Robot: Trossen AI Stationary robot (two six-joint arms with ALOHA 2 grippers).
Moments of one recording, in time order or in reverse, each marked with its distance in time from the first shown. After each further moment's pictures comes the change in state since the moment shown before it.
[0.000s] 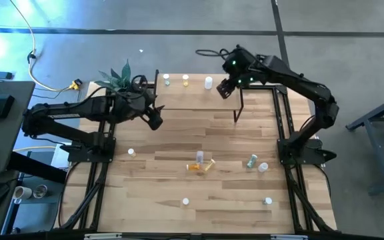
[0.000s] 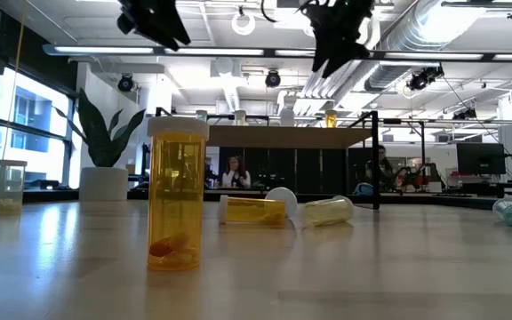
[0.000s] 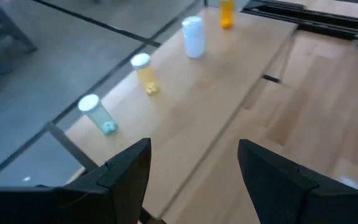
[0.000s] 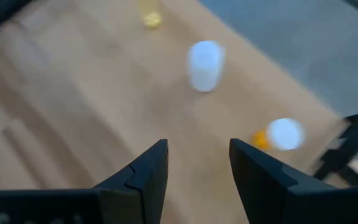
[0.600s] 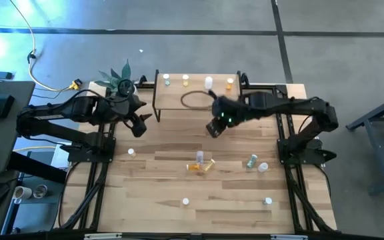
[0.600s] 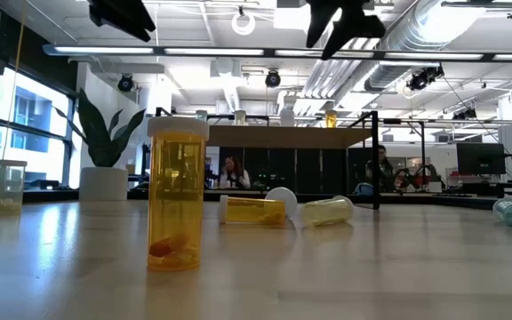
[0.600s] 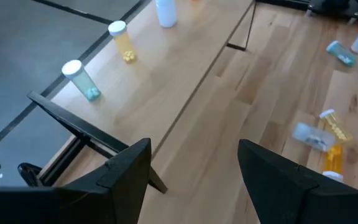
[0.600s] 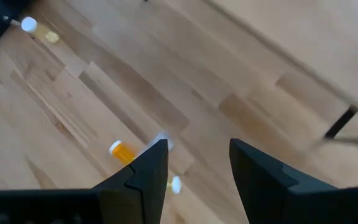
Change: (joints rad) left arm -0.064 -0.152 0.000 -0.219 0.100 -0.034; right arm 0.467 0.000 -0.087 -0.042 0.110 0.547
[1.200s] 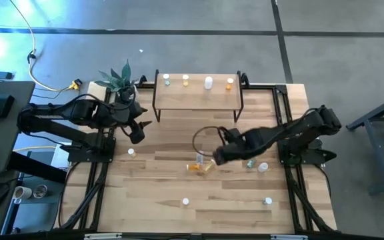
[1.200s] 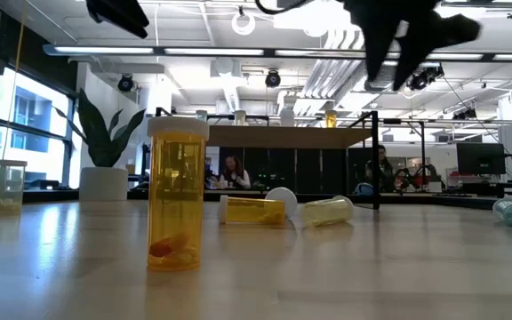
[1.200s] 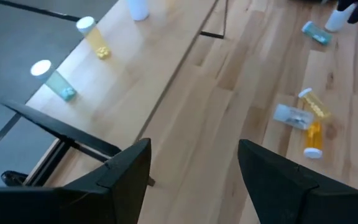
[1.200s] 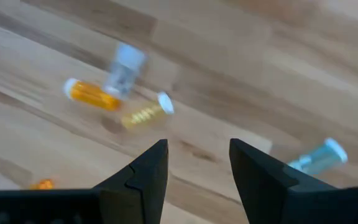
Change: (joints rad) left arm -0.097 0.005 0.000 -0.035 0.001 0.000; right arm 0.328 0.000 -0.267 -0.015 0.067 0.663
